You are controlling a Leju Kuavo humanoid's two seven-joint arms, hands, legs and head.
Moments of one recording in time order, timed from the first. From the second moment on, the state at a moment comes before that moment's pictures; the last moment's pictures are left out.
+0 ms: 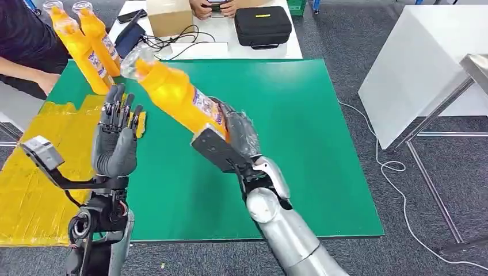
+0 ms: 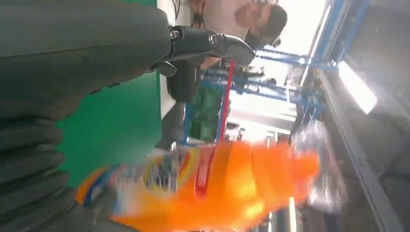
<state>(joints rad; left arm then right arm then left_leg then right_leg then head) -0.14 -0.20 -0.03 -1.79 0.21 -0.22 -0.16 -0.49 0.36 0.57 -1.22 0.56 -0.23 0.10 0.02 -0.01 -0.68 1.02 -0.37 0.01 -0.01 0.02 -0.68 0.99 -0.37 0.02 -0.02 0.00</state>
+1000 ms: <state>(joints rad) -0.10 -0.20 -0.04 -1.91 0.15 -0.12 -0.10 -0.79 0.36 1.23 -1.02 0.33 -0.38 0.34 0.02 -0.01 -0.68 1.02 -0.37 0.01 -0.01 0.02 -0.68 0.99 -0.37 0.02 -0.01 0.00</state>
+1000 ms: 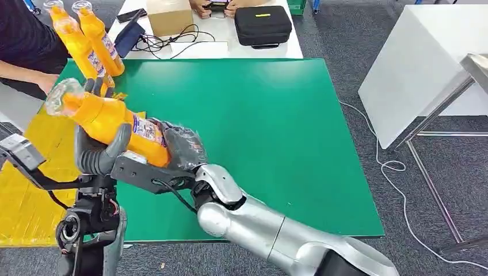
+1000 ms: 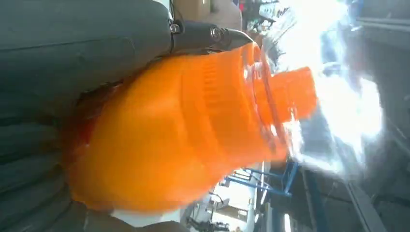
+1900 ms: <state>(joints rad) 0.05 -0.18 -0.04 -2.02 0.23 -0.10 -0.12 -0.77 0.36 1.24 -1.11 0.56 -0.28 0.28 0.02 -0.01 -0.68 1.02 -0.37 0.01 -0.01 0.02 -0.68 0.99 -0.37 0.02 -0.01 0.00</state>
